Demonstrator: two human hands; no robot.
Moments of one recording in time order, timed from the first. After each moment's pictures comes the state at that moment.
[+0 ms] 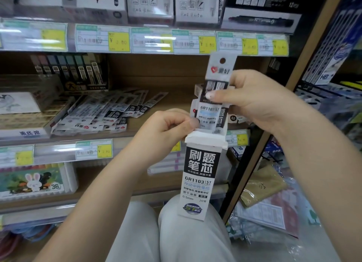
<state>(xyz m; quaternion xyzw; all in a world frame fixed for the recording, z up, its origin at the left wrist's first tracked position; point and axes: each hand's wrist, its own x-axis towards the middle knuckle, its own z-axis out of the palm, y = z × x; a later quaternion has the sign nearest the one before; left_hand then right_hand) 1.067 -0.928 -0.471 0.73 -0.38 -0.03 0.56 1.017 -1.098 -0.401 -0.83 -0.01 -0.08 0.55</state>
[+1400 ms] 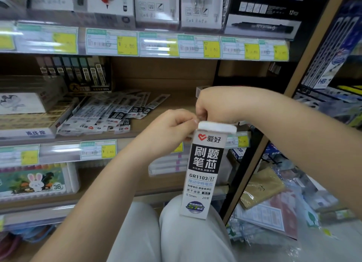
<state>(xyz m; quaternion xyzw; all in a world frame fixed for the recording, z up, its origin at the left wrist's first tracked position) 1.076 -0.932 -0.464 0.77 -0.36 -0.09 0.53 1.046 -1.058 -0.386 -0.99 -0.07 0.10 -0.06</state>
